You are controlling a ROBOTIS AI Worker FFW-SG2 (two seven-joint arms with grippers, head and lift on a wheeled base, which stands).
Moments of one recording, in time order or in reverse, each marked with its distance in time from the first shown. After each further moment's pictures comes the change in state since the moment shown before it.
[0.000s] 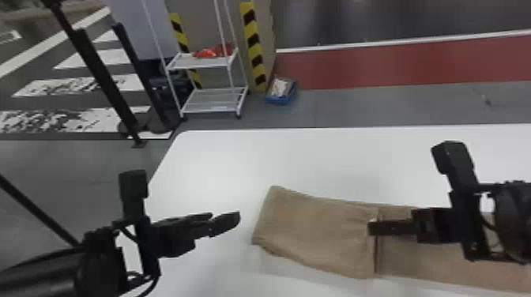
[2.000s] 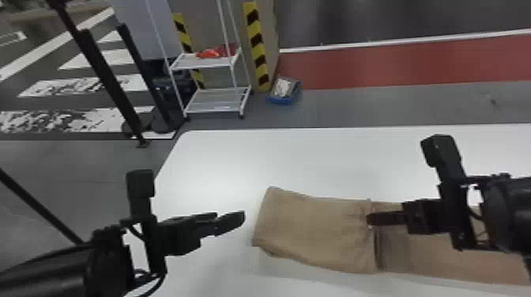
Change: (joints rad) left arm -0.012 0.000 -0.005 0.018 -0.004 0.000 0.006; right arm -0.042 0.000 0.021 0.083 -0.055 -0.106 -0.006
